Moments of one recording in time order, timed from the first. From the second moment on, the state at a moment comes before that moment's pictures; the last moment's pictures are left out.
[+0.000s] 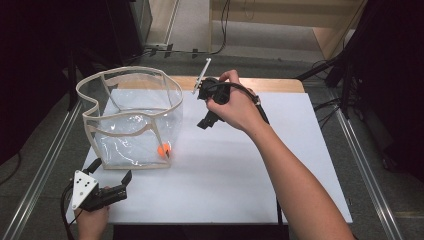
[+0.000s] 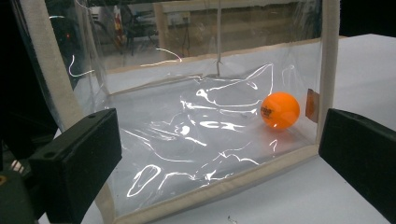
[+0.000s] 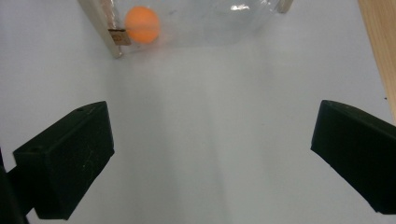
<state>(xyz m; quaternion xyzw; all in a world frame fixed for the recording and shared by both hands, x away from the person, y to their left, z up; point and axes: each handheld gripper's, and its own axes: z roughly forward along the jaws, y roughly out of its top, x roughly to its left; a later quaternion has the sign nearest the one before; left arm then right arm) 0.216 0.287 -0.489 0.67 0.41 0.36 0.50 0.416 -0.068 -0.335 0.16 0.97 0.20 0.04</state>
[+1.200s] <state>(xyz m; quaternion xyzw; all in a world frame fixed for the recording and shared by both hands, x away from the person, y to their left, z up) 0.216 0.286 -0.489 0.67 0.41 0.36 0.50 0.397 -0.104 -0.373 0.19 0.96 0.20 0.04</state>
